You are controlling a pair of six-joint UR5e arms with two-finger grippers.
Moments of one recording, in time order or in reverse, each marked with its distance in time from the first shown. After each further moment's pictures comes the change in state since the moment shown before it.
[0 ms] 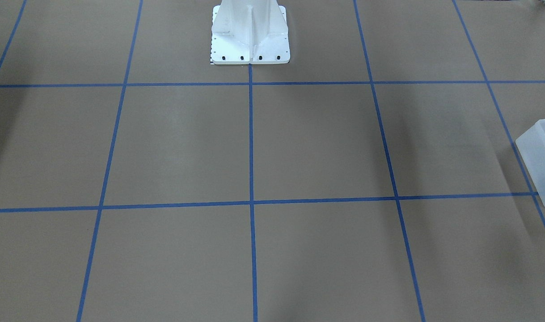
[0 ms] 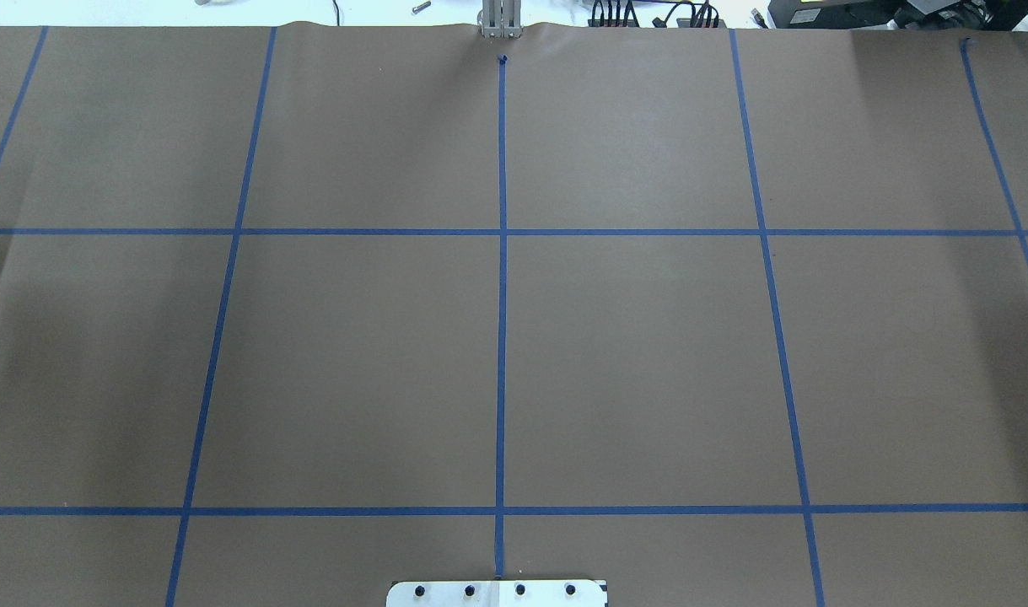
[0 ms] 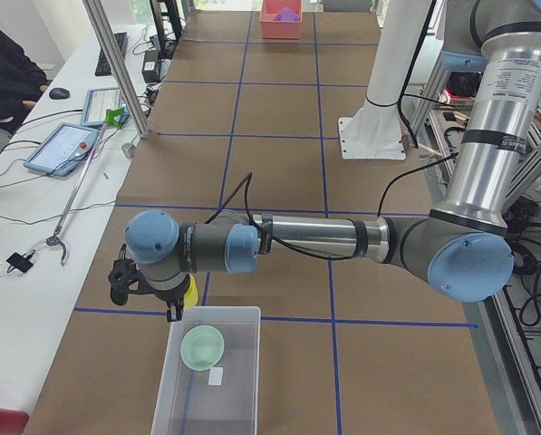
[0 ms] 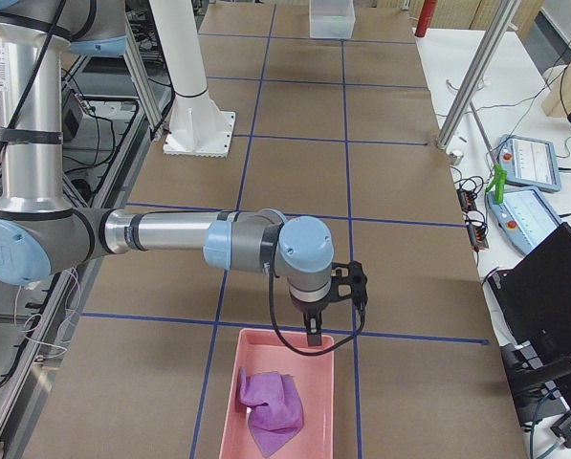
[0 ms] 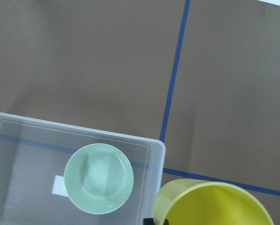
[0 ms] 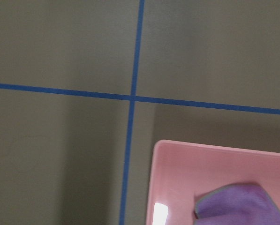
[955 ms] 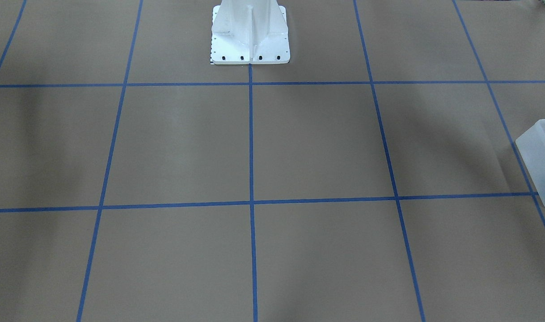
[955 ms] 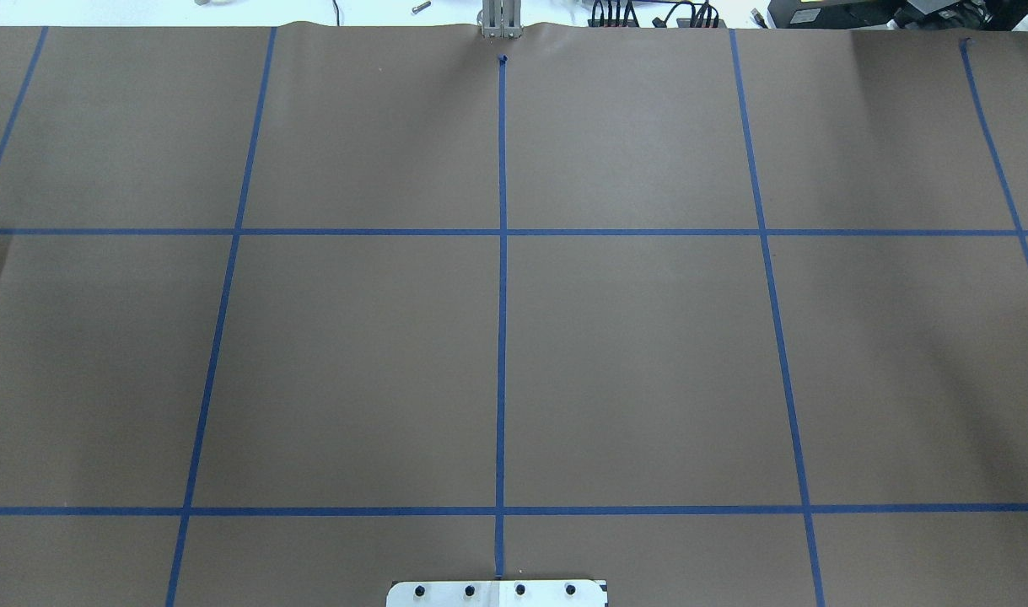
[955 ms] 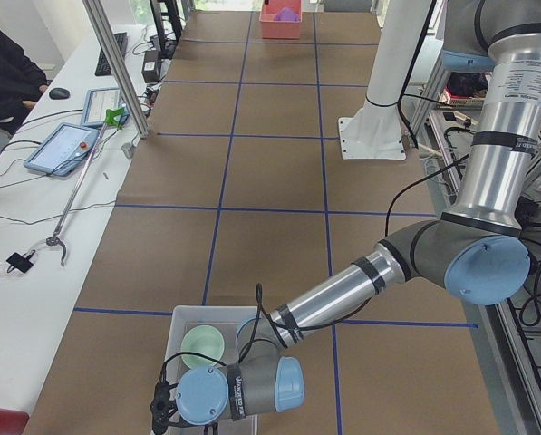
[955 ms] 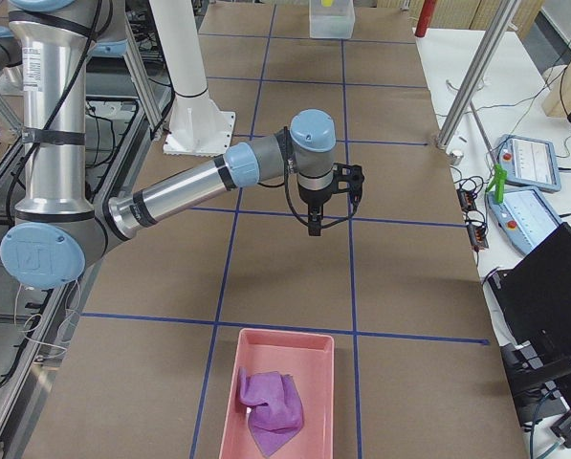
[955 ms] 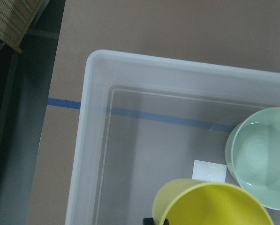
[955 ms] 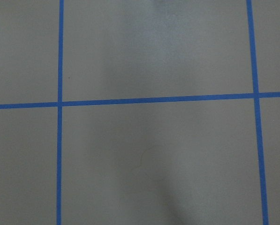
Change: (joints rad) left arm -0.054 0.021 0.511 -0.466 0.013 0.110; right arm -0.294 0.007 0.302 0.003 0.038 0.550
